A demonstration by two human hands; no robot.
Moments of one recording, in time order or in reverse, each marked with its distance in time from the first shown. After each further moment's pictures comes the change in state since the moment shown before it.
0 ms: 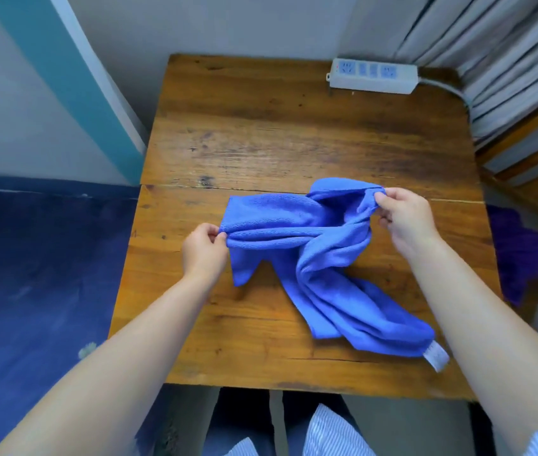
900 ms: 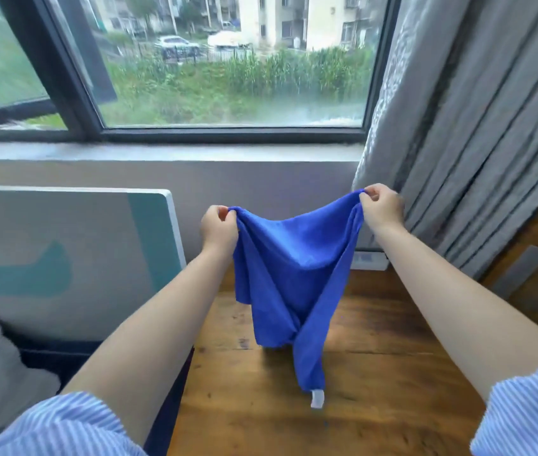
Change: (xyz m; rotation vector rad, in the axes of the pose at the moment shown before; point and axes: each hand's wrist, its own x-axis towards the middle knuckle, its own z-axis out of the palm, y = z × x) left_hand 0.043 0.251 -0.184 -0.527 0.172 0.357; right_hand -0.033 -0.286 0.032 -0.348 0.342 -0.641
